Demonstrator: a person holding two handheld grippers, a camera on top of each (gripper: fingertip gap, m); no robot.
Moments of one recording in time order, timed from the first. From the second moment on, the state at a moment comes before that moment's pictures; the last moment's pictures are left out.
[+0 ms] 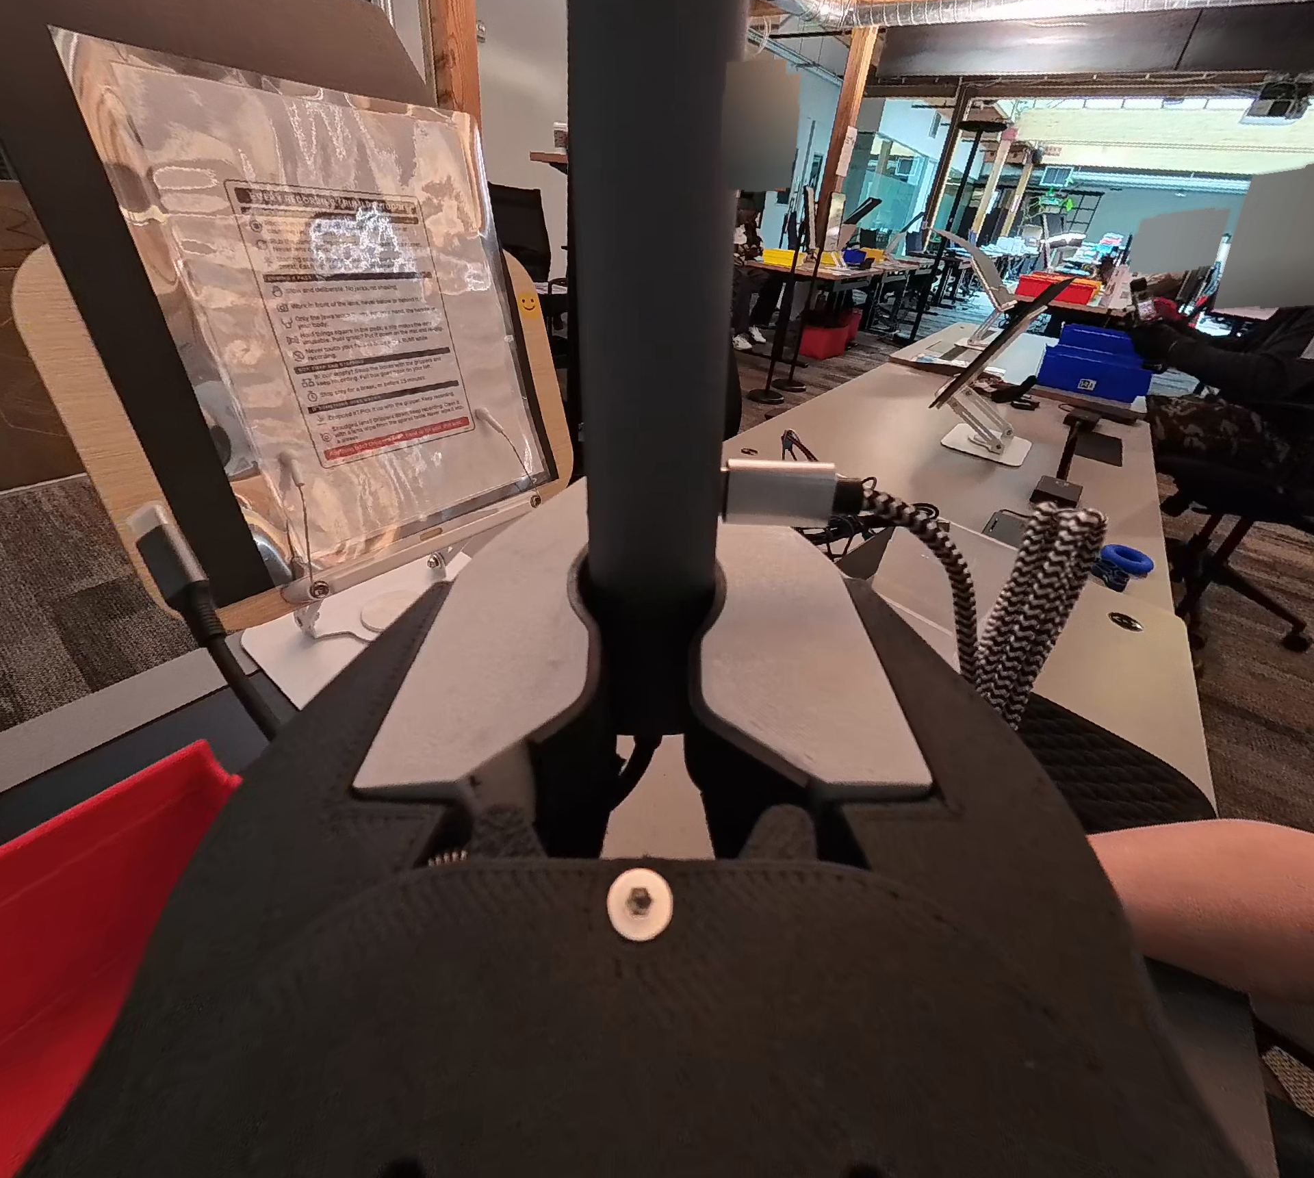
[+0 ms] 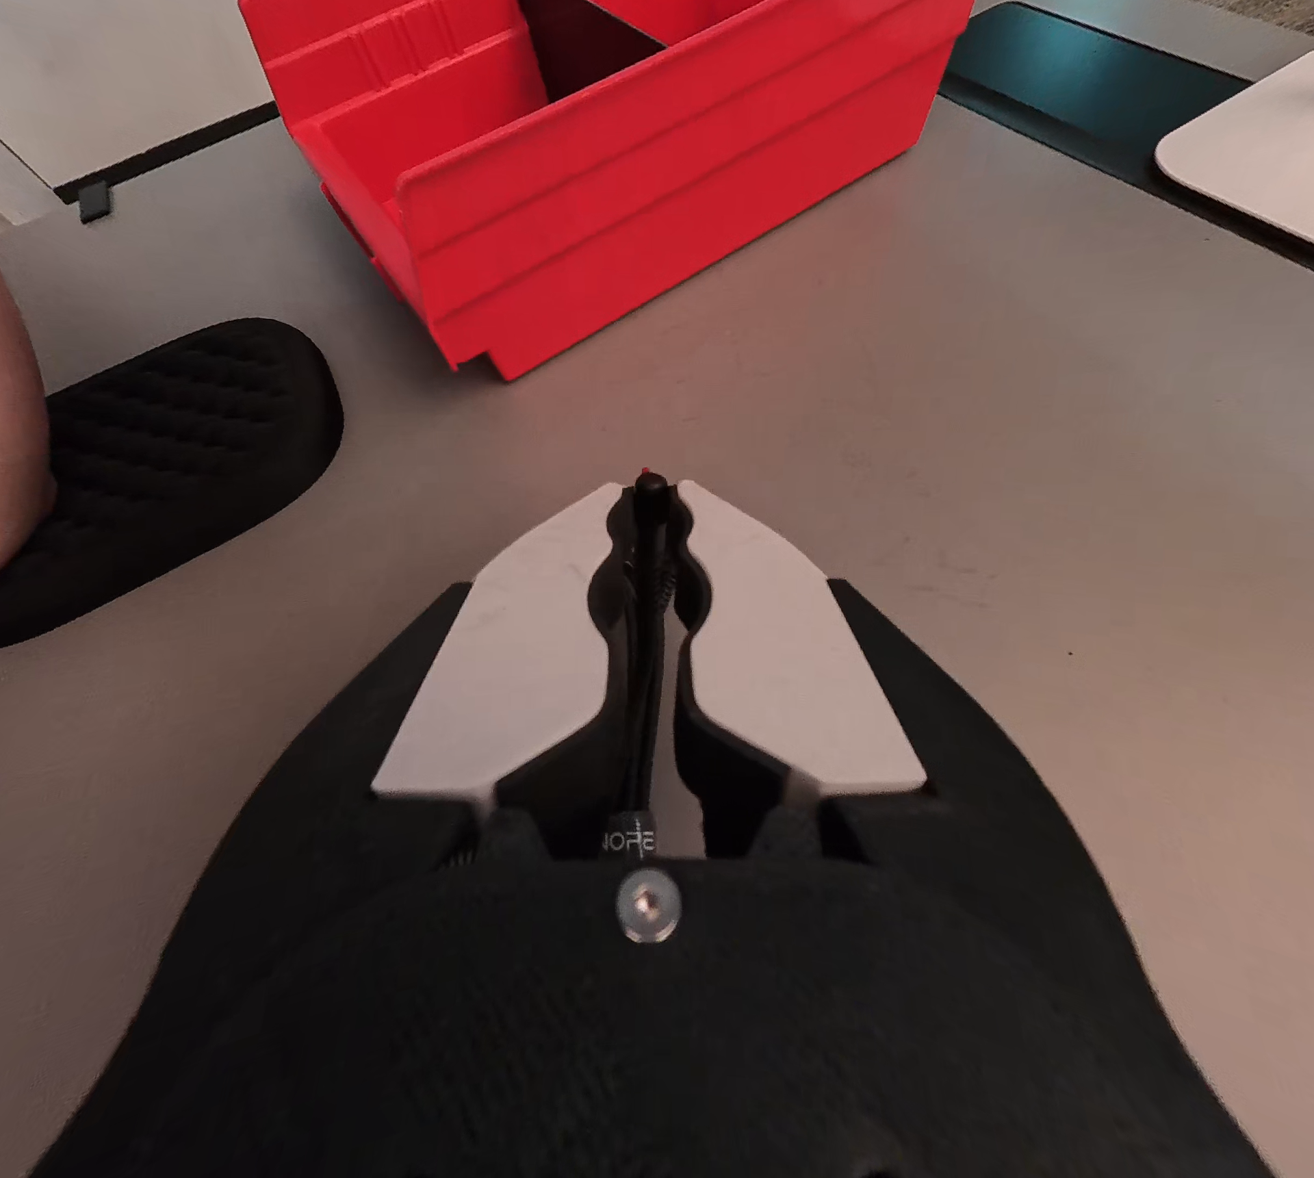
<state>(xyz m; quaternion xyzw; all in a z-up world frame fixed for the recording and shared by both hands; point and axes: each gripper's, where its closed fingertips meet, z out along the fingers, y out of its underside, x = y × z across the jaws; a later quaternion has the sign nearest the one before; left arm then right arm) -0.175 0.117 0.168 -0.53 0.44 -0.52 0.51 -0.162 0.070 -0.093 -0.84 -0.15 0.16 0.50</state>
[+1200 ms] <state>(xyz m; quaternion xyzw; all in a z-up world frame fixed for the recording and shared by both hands) -0.071 0.103 0.067 -0.55 0.46 -0.42 0.56 -0.091 0.059 0.125 -0.66 -0.15 0.21 0.70</state>
